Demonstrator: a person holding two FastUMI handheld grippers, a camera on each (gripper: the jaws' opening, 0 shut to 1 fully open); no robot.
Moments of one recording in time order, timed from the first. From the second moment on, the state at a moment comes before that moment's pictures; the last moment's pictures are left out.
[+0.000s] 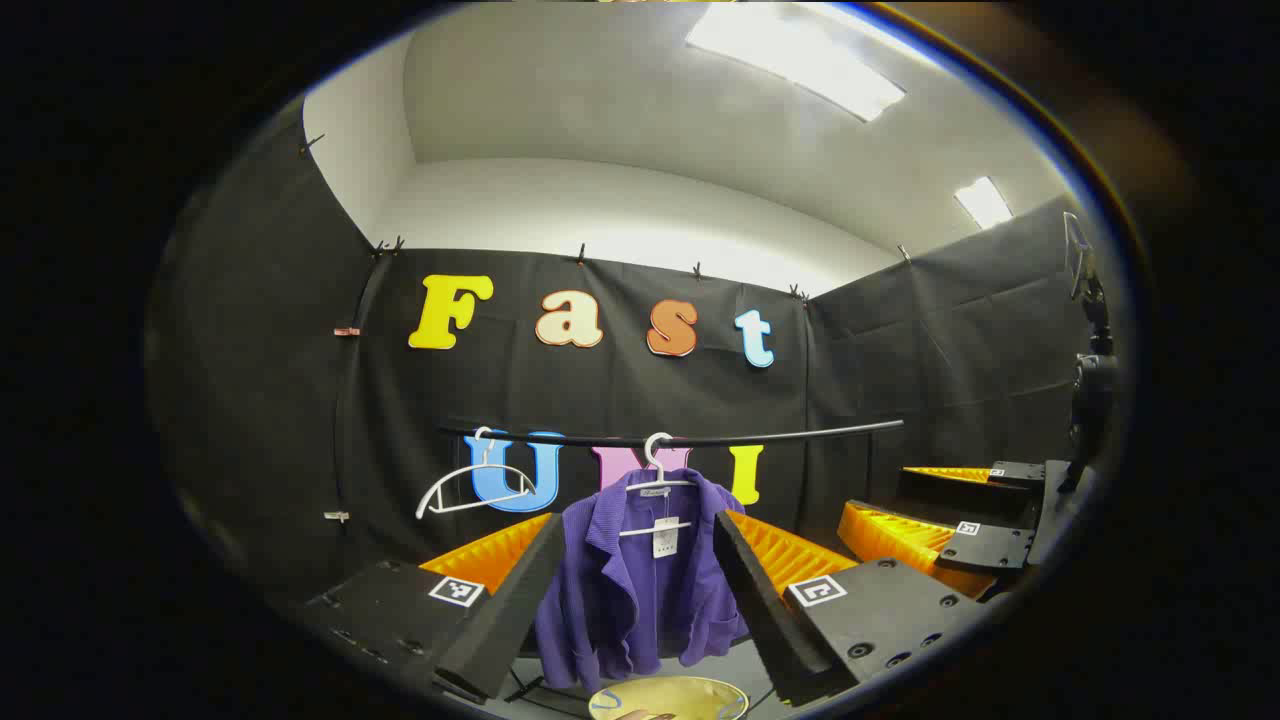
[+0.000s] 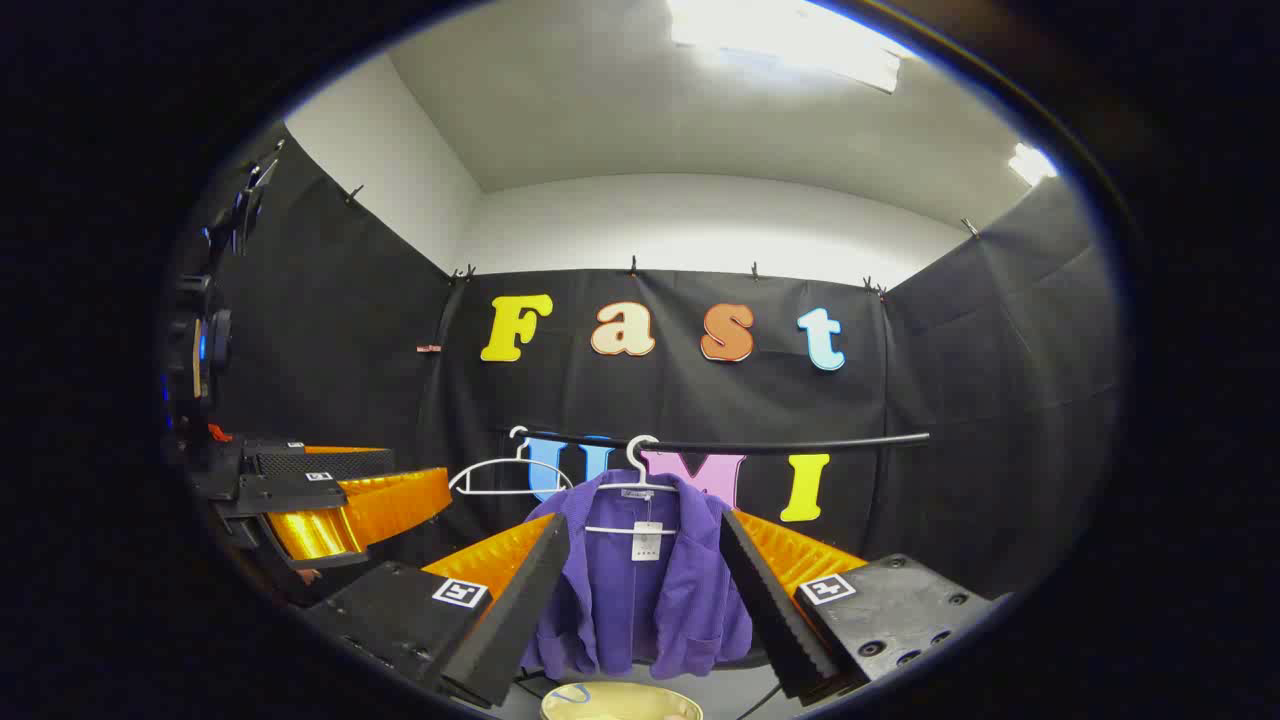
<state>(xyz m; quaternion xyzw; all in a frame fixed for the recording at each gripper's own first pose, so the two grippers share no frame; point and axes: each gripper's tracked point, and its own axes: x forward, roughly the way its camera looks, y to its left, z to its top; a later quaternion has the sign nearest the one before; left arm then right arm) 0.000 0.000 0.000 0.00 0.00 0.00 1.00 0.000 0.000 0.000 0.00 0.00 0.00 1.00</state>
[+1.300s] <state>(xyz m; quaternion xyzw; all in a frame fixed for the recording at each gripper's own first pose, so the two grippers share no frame) -0.009 0.023 0.003 -0.02 0.00 -0.06 1.00 -0.017 0.028 0.001 -0.02 0.02 -0.05 1.00</state>
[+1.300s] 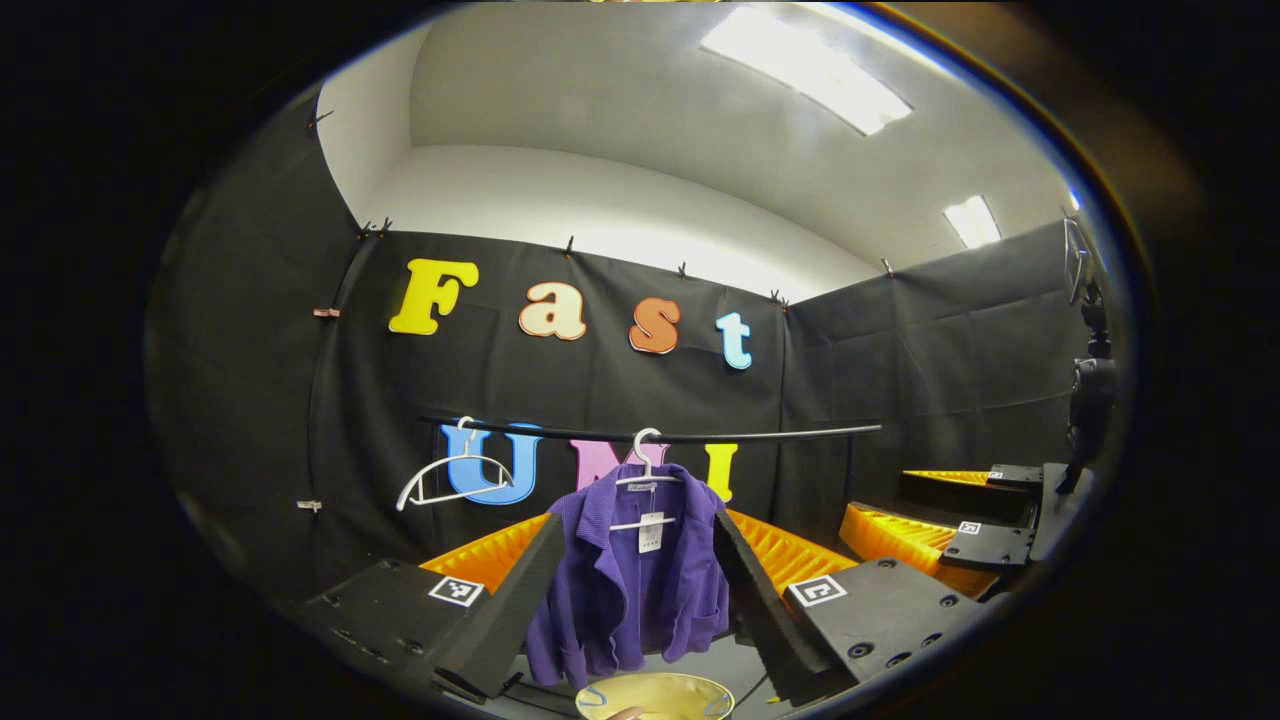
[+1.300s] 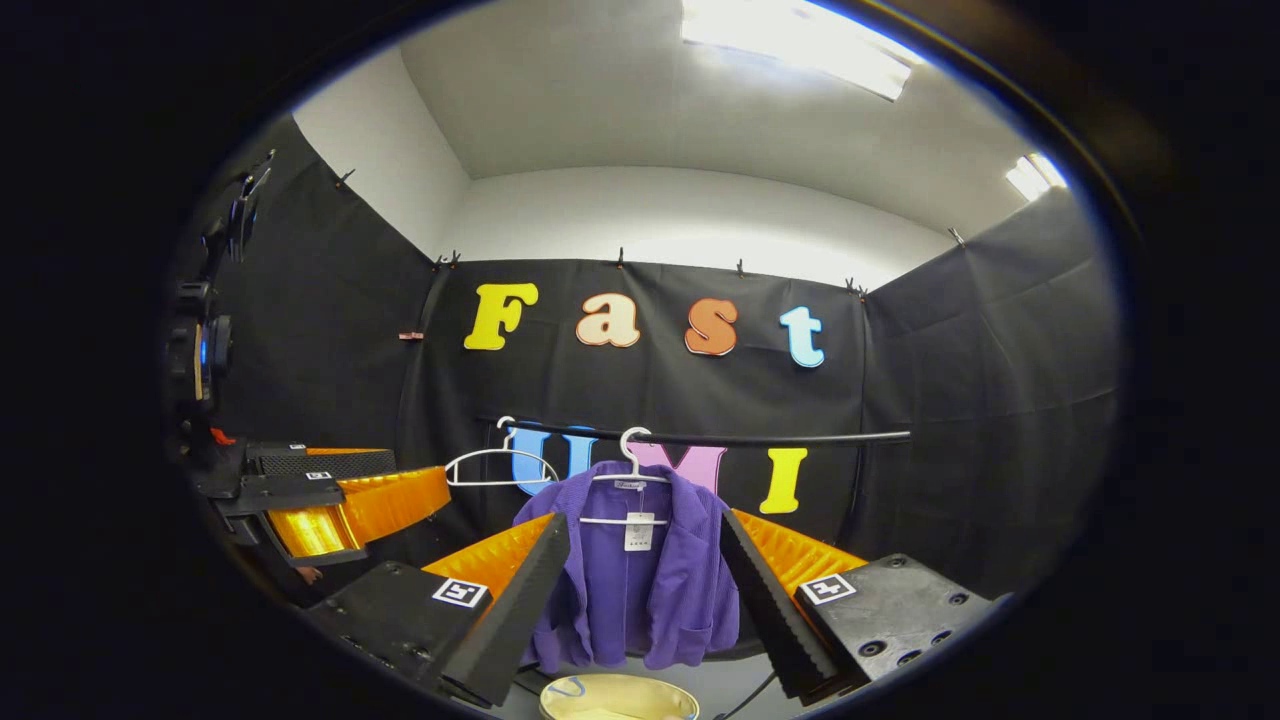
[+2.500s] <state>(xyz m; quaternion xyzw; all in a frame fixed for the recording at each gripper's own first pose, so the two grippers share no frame) 0.137 0.036 -0.094 -0.05 0.03 -0.04 1.00 0.136 -0.022 -0.110 -0.01 0.06 -0.02 1.00</state>
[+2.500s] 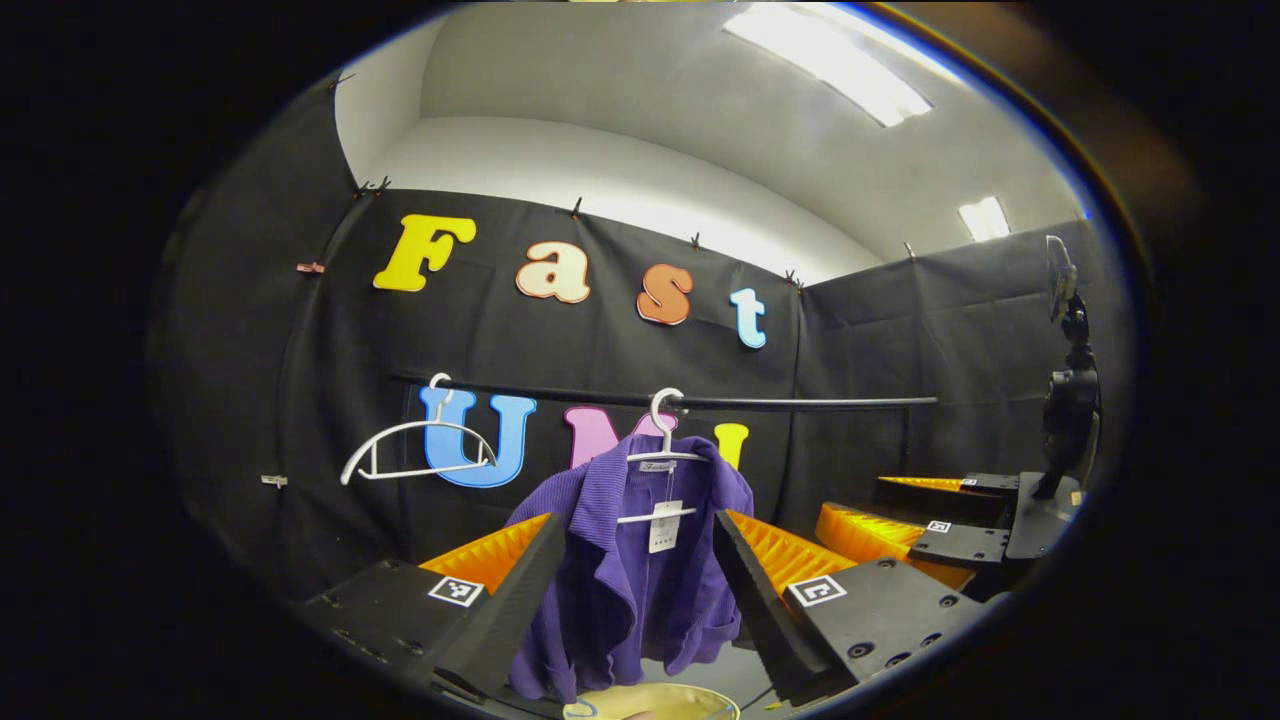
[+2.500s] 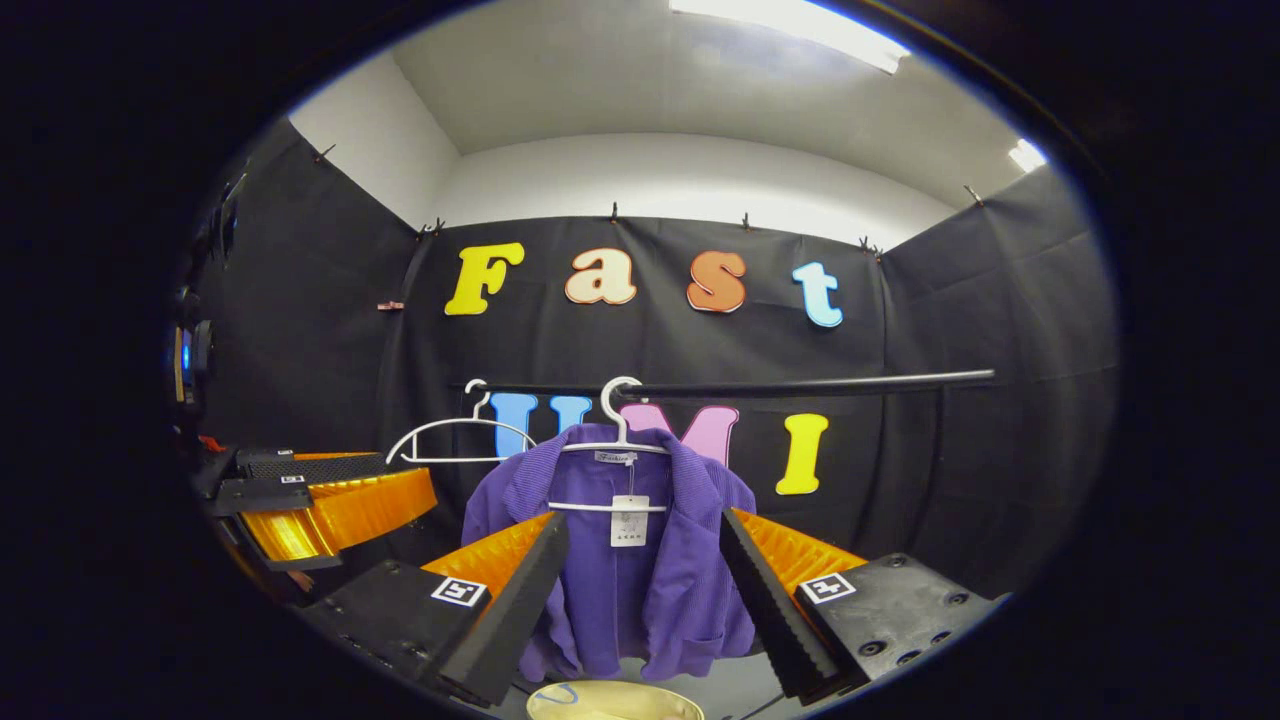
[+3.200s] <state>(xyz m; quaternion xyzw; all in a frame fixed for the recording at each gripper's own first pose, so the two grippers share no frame) 0.254 0.036 -0.201 -0.03 0.09 0.07 0.99 0.271 -0.067 -0.210 0.02 0.09 0.04 0.99</state>
